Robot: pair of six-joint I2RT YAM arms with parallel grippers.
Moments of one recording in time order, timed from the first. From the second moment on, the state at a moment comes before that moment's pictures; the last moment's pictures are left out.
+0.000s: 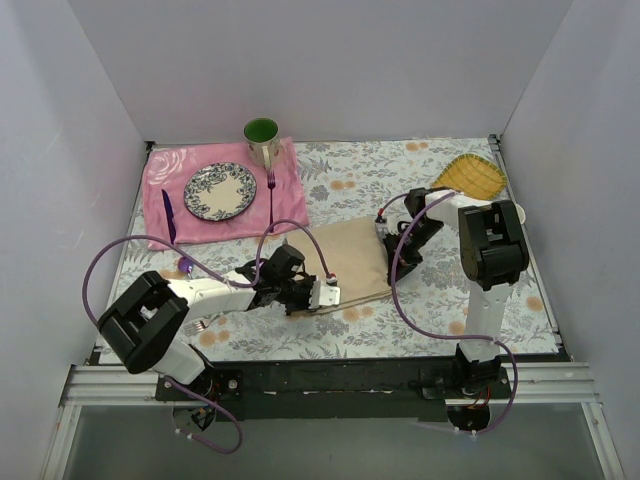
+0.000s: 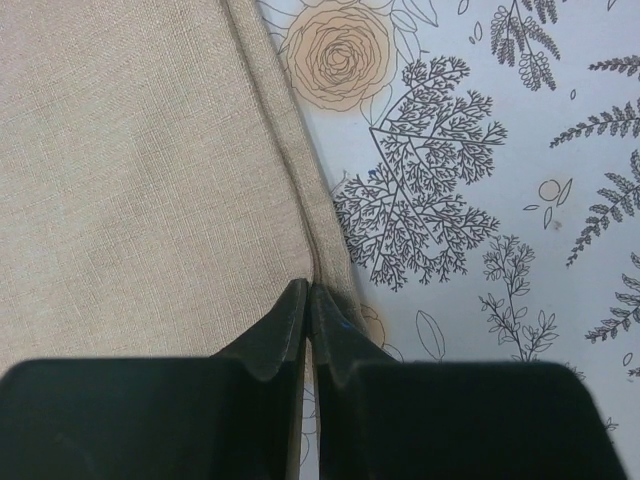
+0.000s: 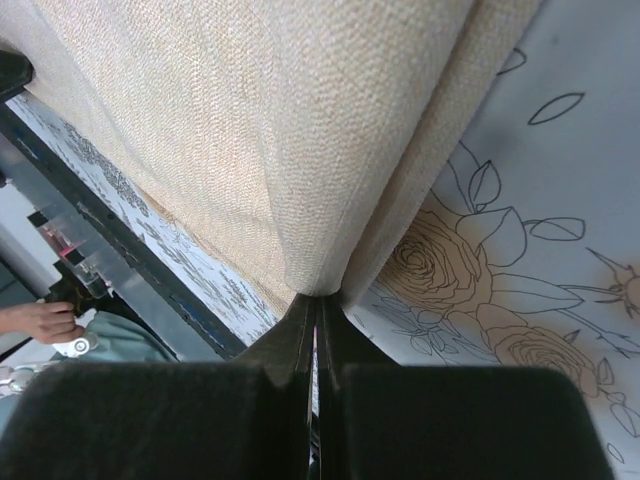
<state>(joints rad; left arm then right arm) -0.79 1.47 0.64 -0.07 0.50 0.78 0.24 2.03 1.30 -1.03 -0.65 -0.30</state>
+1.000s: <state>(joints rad) -0.79 1.44 0.69 -0.20 0.51 0.76 0.24 1.99 1.24 -1.08 -0.68 -0.36</state>
